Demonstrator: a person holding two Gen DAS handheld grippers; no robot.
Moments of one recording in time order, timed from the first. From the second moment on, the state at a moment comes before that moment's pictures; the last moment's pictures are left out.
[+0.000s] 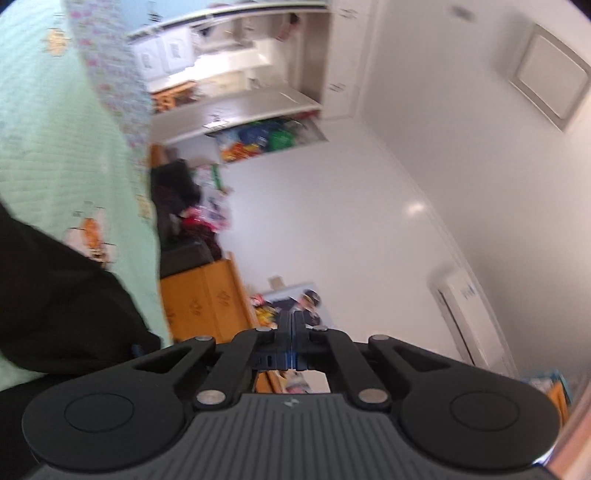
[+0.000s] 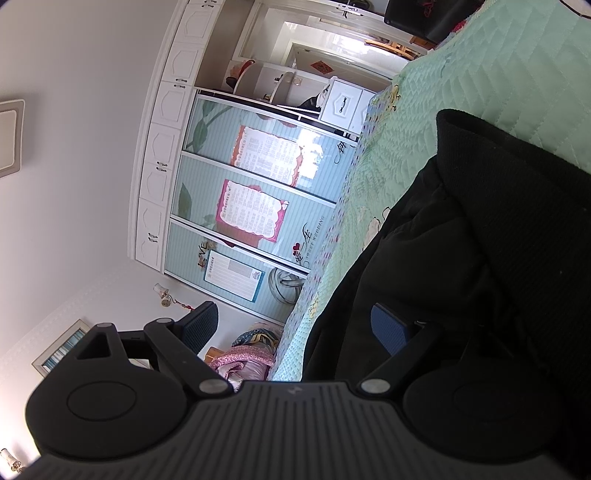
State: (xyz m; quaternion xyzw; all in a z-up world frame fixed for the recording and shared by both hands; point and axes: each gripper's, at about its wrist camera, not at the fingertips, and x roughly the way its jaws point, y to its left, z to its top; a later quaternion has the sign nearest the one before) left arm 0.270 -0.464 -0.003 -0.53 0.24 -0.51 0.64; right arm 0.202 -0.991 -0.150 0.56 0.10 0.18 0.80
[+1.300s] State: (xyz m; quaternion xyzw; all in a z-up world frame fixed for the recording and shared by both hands) left arm 0.276 -0.447 -0.015 -0.60 0.27 -0.48 0.58; right arm 0.204 -0.987 -0.149 0.54 0.10 0.18 0.81
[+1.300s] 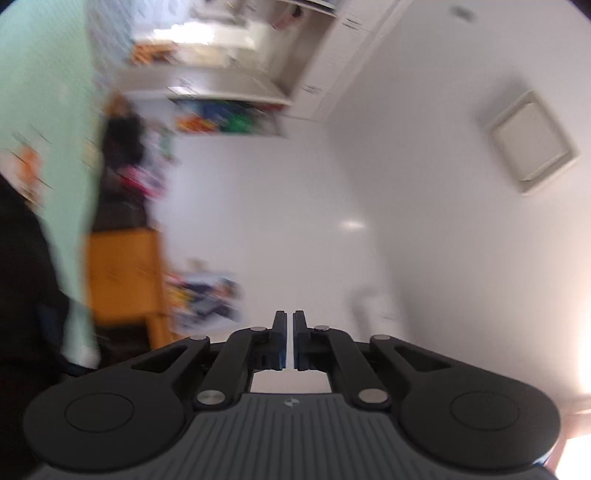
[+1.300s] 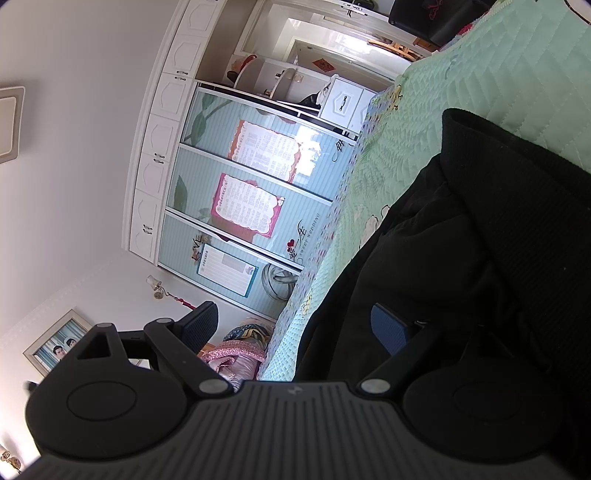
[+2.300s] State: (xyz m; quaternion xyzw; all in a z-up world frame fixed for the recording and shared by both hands) left arm 0.351 -0.219 -0.027 -0.49 0.35 0.04 0.80; right arm 0.156 -0.863 -0.064 0.47 0.09 0.20 0.86
